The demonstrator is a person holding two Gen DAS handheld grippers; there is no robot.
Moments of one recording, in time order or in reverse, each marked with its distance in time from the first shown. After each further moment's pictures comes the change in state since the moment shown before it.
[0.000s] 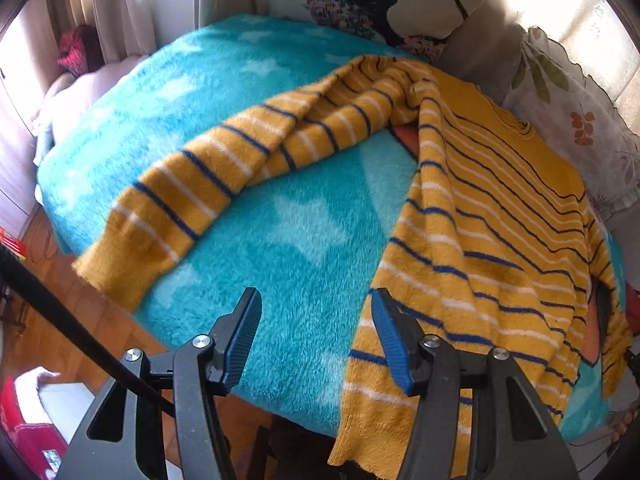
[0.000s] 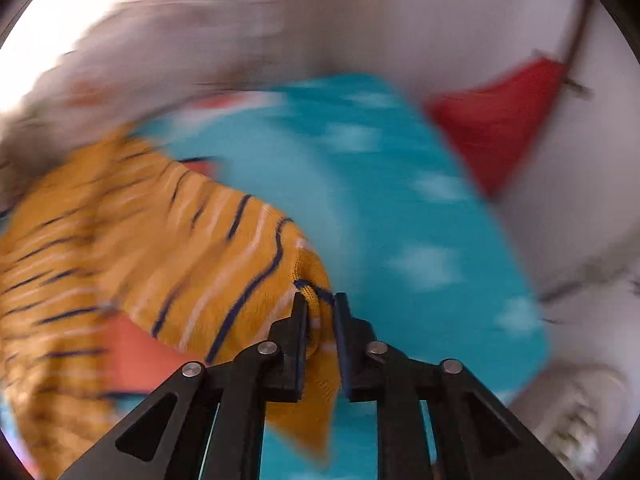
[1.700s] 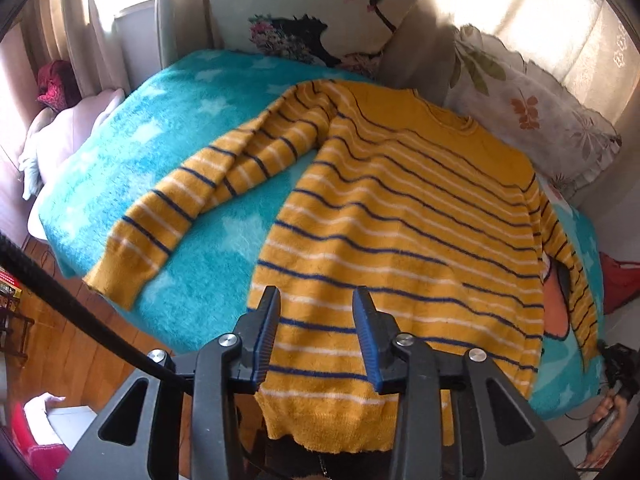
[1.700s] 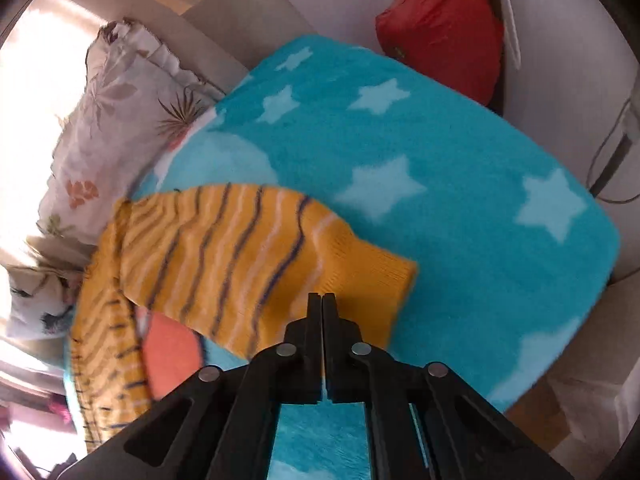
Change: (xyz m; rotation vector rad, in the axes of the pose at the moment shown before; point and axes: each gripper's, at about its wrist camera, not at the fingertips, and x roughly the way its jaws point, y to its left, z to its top) left arm -0.061 -0.050 -0.004 0.097 -0.068 -0.038; right arm 0.054 -0.079 -0.010 0.376 -0.006 0.365
